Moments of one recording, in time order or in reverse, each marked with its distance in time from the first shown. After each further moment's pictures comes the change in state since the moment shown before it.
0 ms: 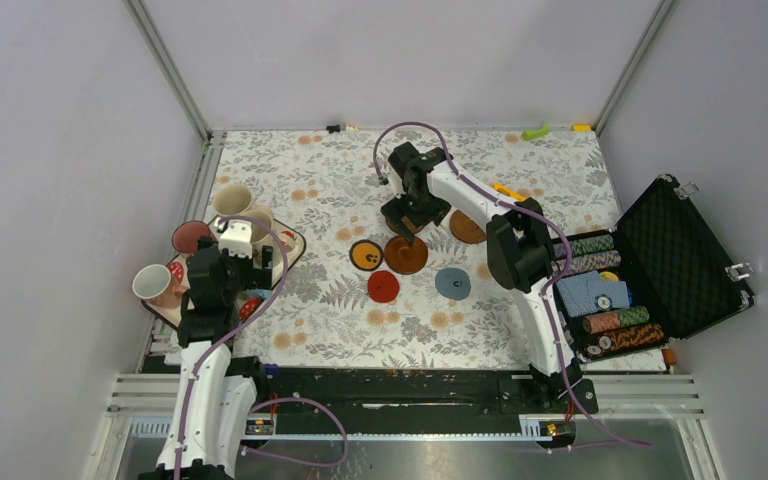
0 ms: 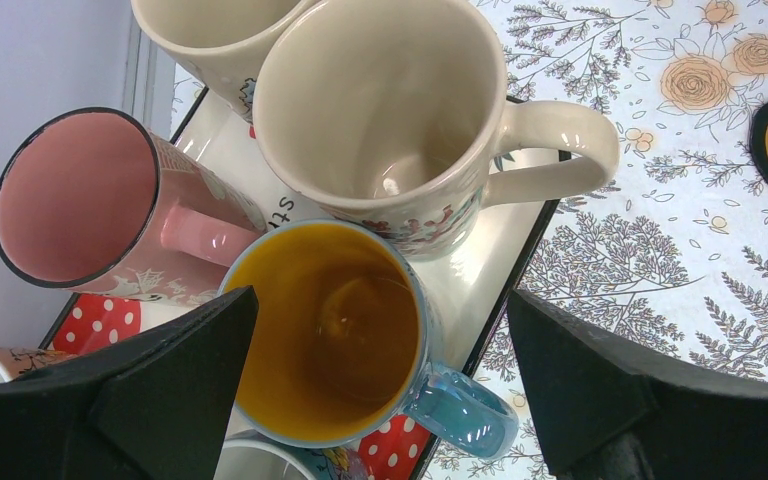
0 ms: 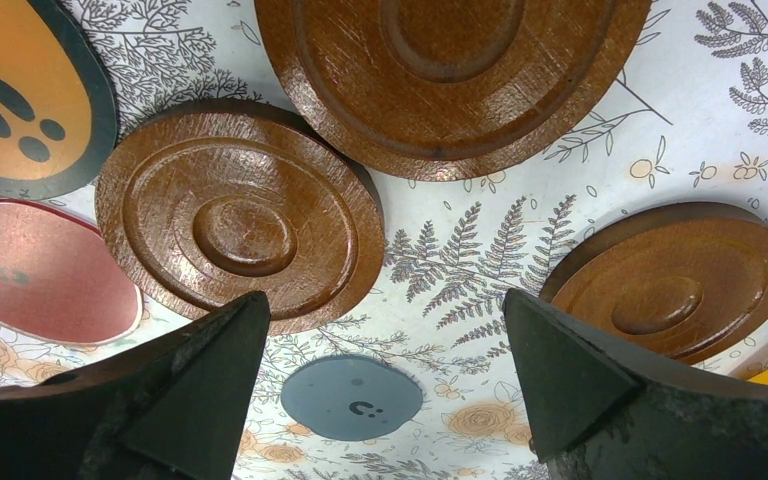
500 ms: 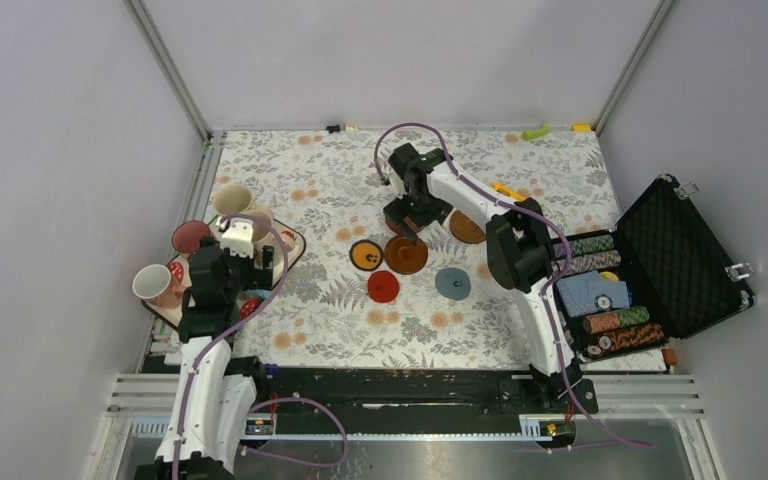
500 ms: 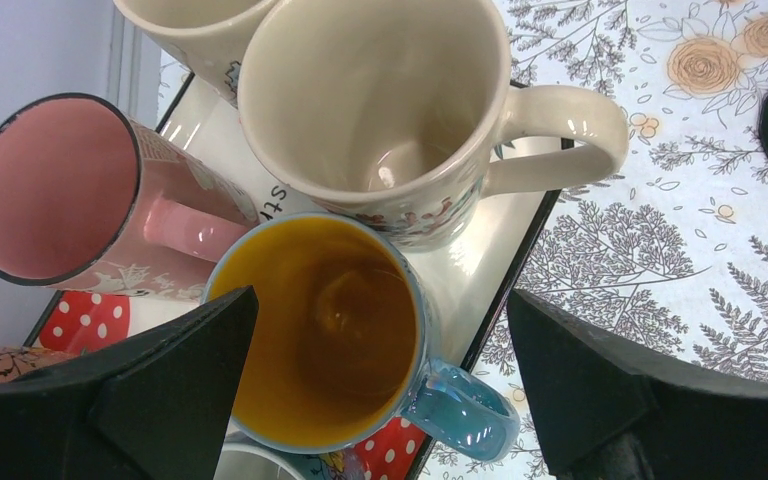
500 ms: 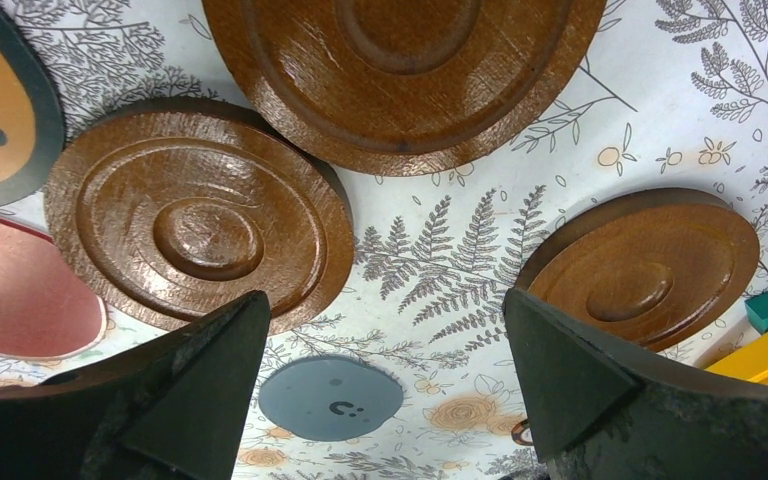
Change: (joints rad) left arm 0.000 0.026 0.000 0.000 0.000 0.000; right arm 0.000 0.000 -0.006 0.003 0.052 -0.006
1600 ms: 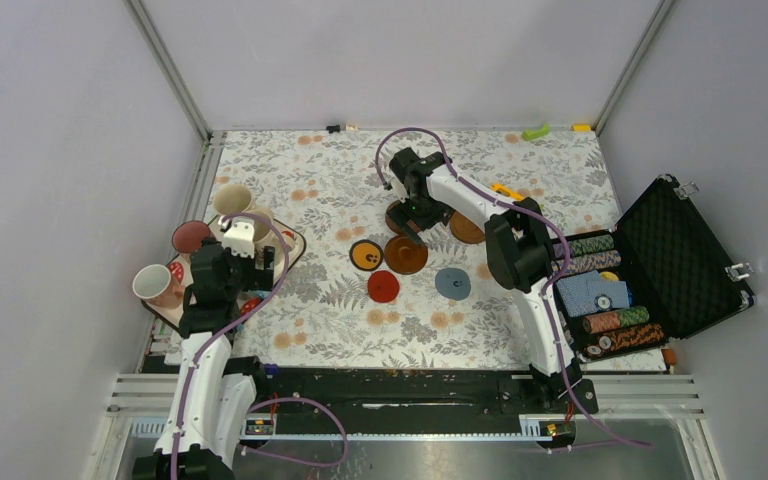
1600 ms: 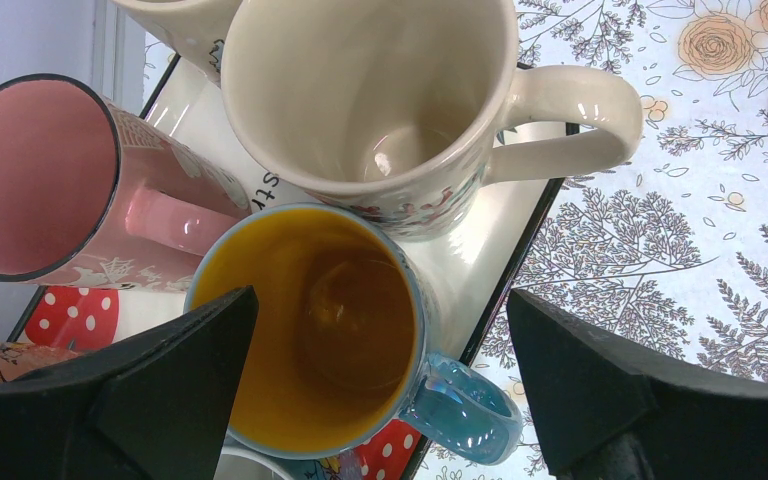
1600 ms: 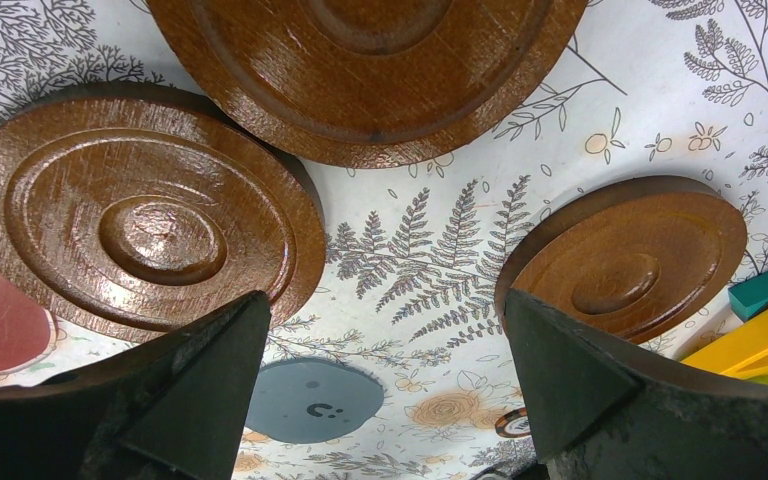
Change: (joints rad) left arm 0.000 0.046 0.000 -0.002 -0.003 0.000; right arm 0.000 0.000 -0.041 0.013 0.058 -0.021
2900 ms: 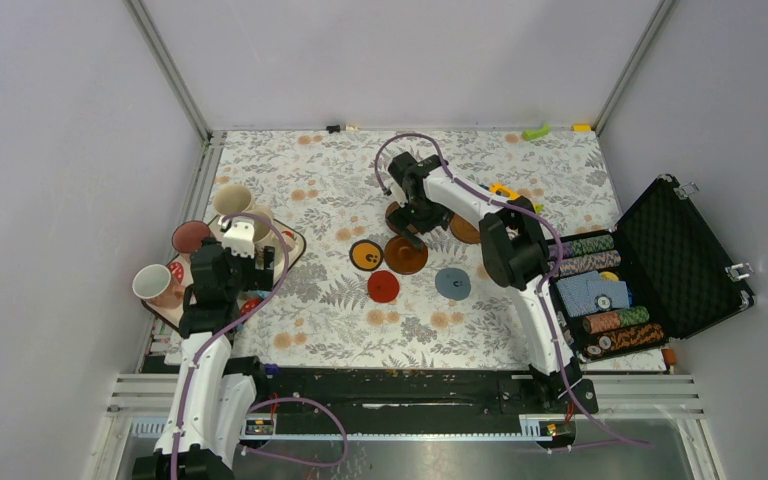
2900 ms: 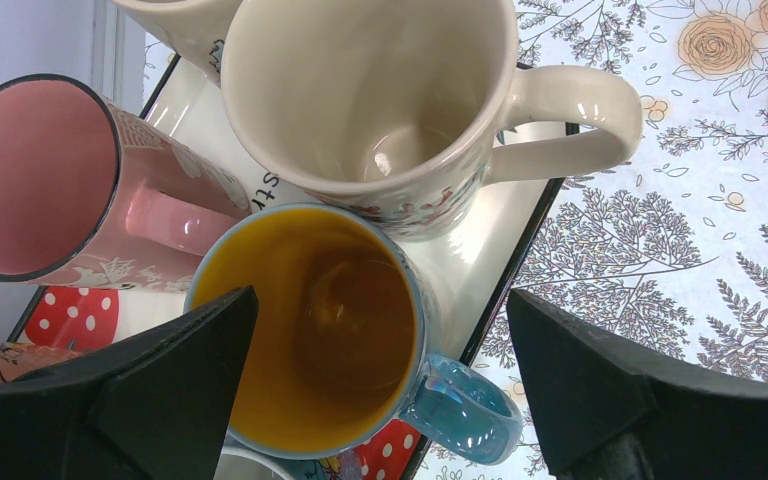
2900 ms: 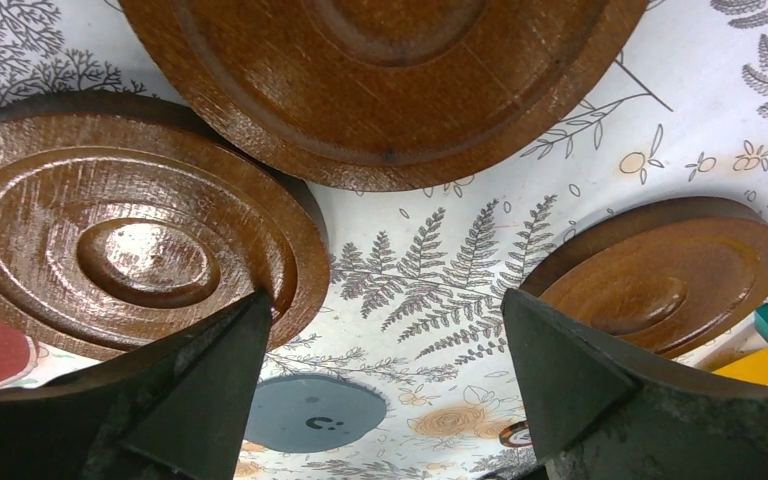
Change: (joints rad) left arm 0.000 0.000 0.000 0.000 0.000 0.000; right arm 0.000 0.046 0.011 -0.014 -0.006 -0.008
